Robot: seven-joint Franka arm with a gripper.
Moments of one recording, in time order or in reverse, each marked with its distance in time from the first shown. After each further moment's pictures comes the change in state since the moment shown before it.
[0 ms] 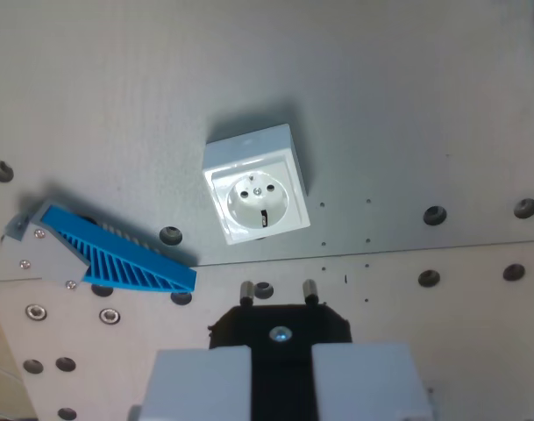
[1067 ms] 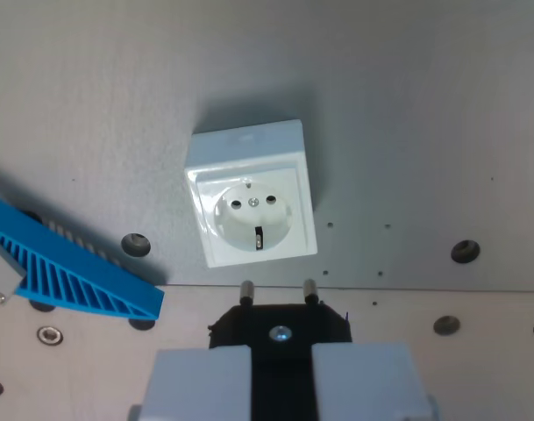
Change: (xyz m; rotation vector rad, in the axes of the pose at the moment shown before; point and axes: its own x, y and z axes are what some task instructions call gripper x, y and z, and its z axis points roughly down) arm -0.028 -0.005 0.081 0.000 -0.005 -0.112
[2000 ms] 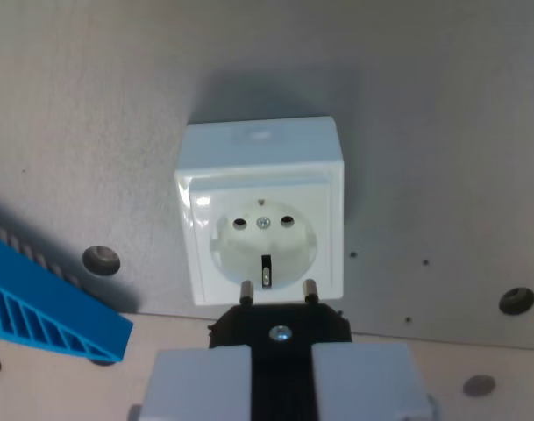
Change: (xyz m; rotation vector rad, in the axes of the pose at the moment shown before) arm -0.021 -0.007 0.070 0.003 -0.007 -0.088
